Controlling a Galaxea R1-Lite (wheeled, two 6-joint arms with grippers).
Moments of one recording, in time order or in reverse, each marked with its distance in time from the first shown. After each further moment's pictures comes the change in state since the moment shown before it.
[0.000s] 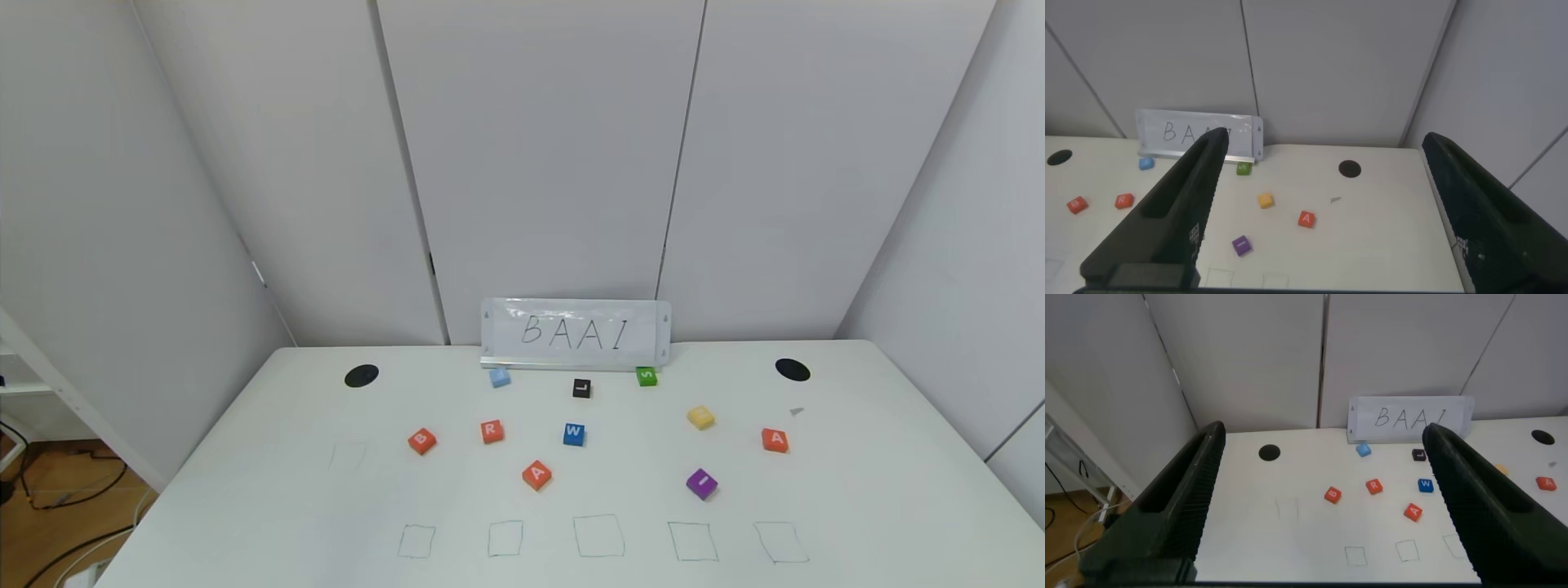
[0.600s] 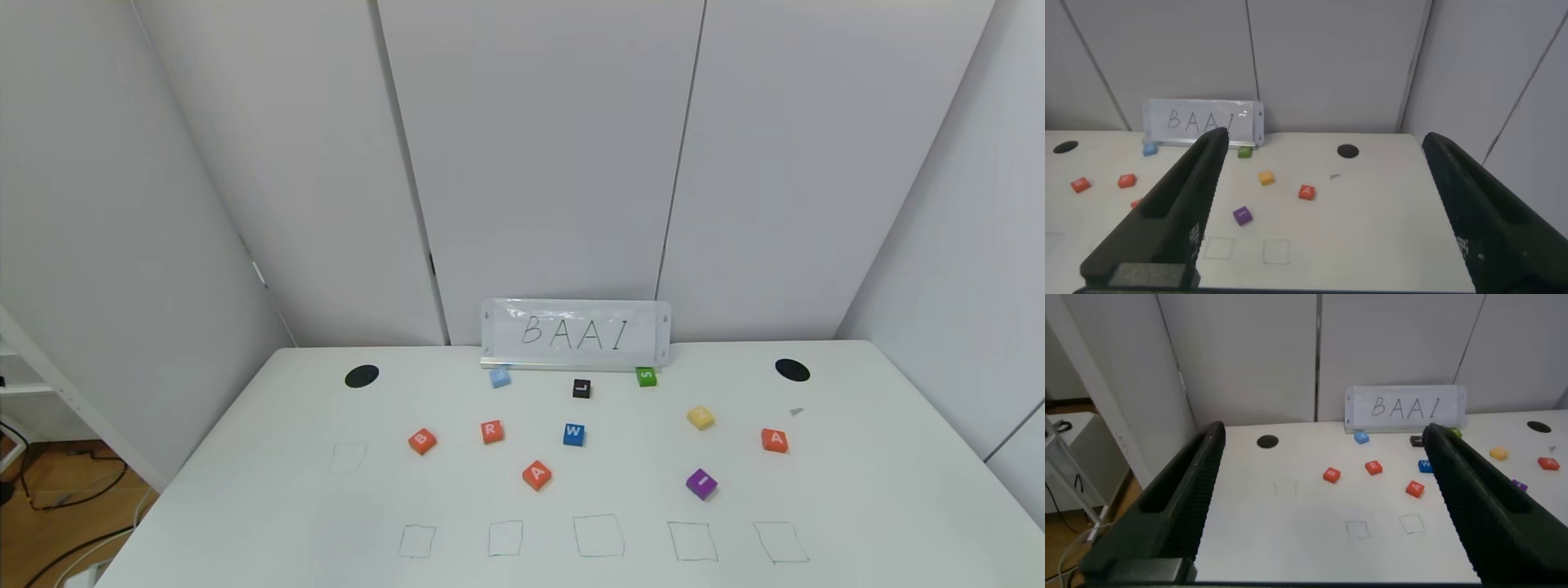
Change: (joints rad) left arm 0.002 -0.537 0.581 -0.203 -0.005 0.000; right arm -0.006 -0.493 0.446 -0.071 -0.012 0.011
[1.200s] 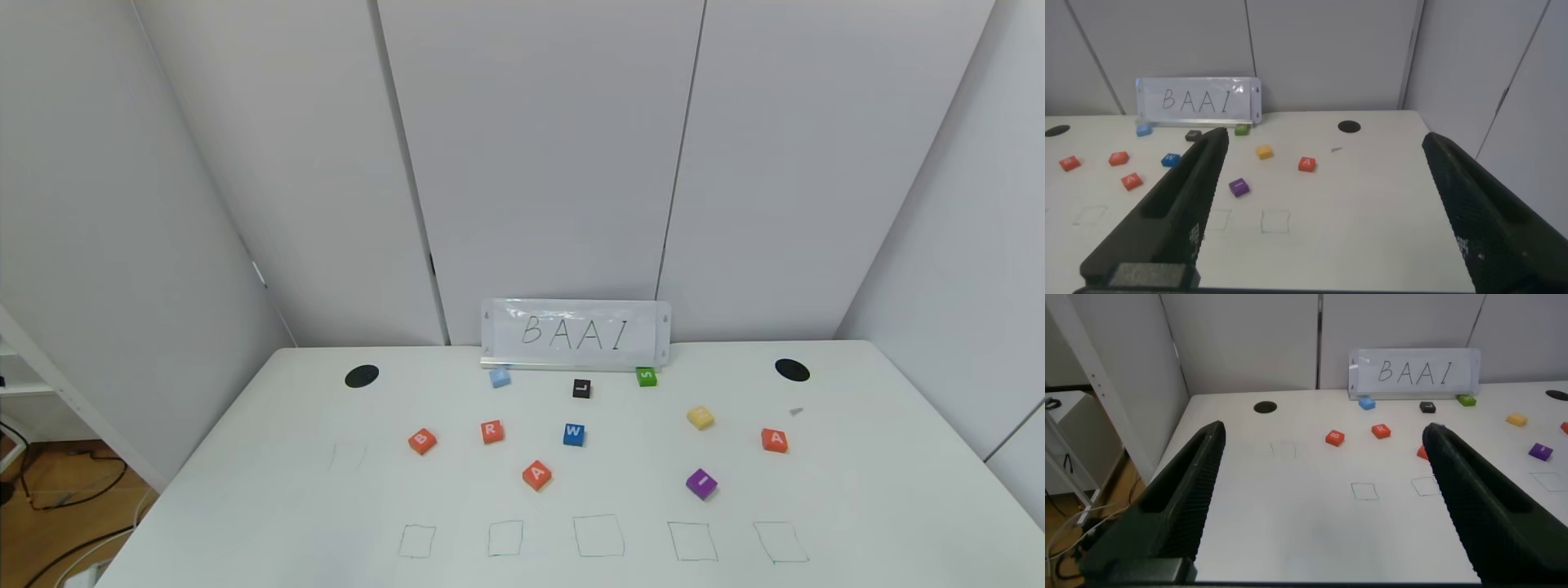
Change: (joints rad) left arm 0.000 -0.291 0.394 -0.102 0.001 -0.003; right arm -0.005 -0.325 0.333 -0.054 -0.006 0.027
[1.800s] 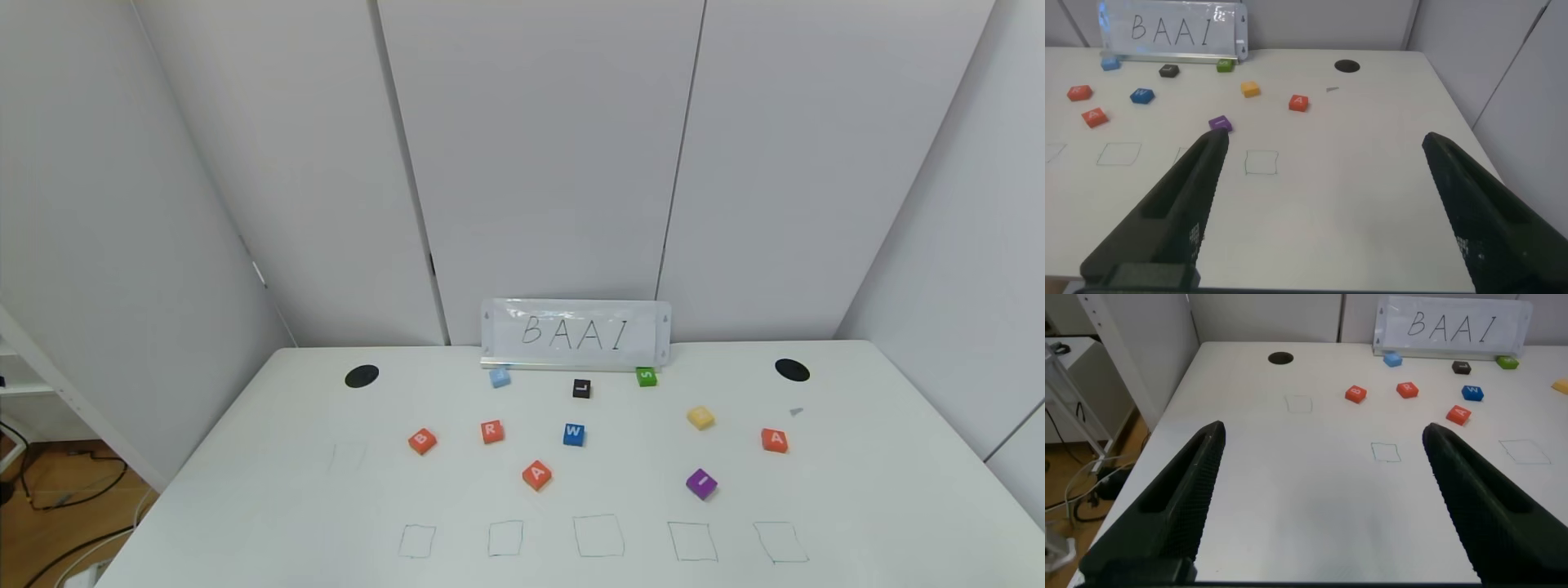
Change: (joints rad) left arm 0.000 -0.007 0.148 -0.014 0.070 -0.015; right arm -0.002 -0.089 0.251 -0.021 -0.010 -0.042
